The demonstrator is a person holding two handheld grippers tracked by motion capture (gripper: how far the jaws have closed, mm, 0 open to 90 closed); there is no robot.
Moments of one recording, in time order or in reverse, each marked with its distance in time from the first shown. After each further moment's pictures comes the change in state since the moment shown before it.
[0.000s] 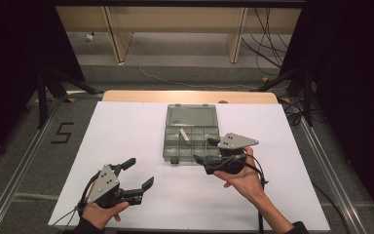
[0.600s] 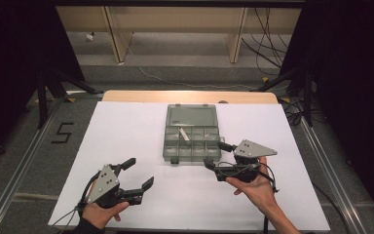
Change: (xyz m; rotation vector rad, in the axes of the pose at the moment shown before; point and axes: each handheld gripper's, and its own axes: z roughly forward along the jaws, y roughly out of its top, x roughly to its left) left arm 0.000 0.000 0.000 0.000 0.001 0.001; right arm 0.000 -0.016 -0.033 -0.076 -0.019 0.039
